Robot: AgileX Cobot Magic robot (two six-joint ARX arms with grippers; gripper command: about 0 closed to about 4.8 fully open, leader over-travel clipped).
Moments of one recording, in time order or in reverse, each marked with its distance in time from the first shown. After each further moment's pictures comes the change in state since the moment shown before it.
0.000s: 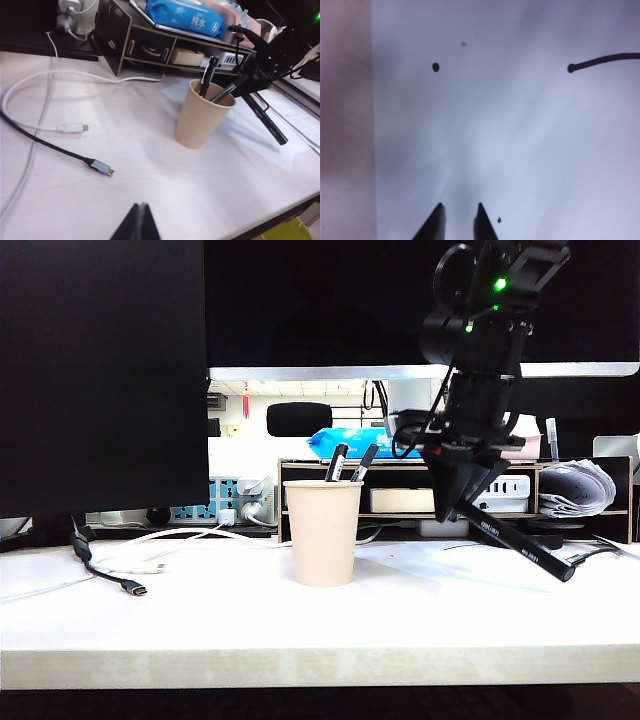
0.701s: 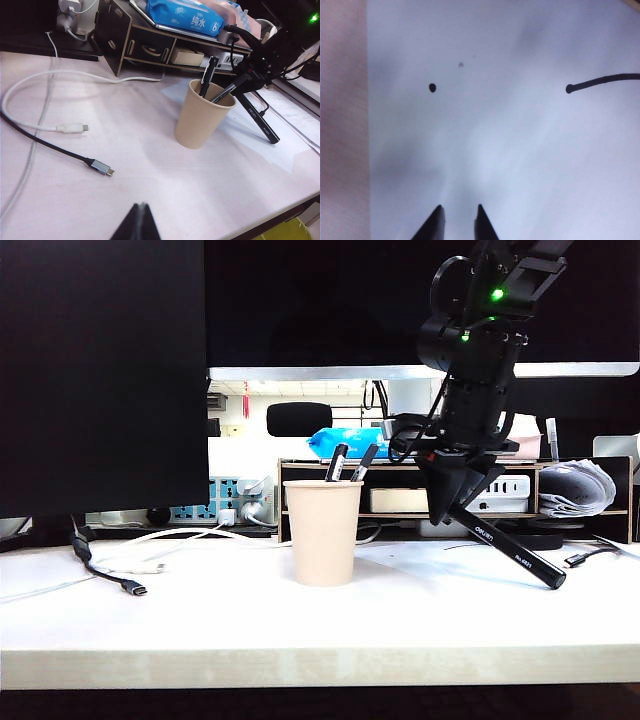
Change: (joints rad) left arm 0.000 0.000 0.000 0.000 0.000 0.000; right arm 0.000 0.018 0.001 0.050 -0.002 0.000
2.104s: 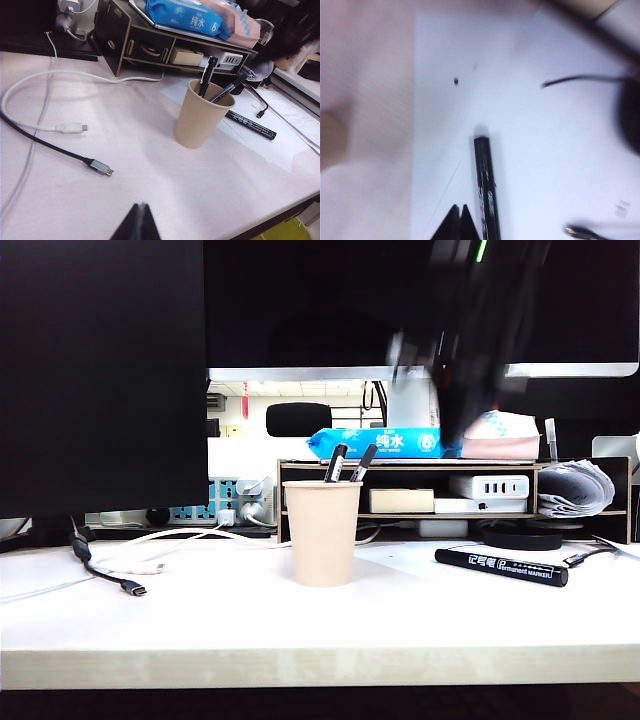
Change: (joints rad) left arm 0.000 0.000 0.000 0.000 0.000 0.000; right arm 0.002 -0.155 0.087 -0.177 -0.016 -0.016
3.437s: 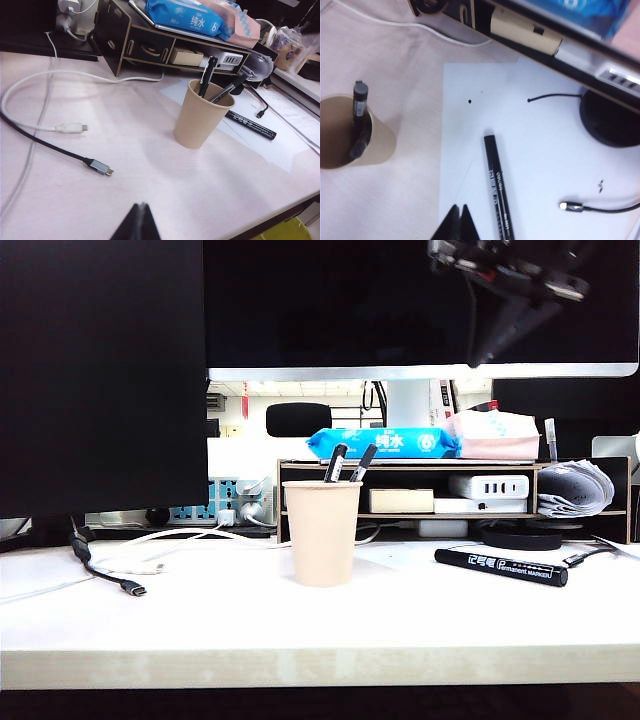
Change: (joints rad) left arm 0.000 0.000 0.000 0.000 0.000 0.000; right arm -0.002 -0.391 -0.322 0.190 -0.029 0.066
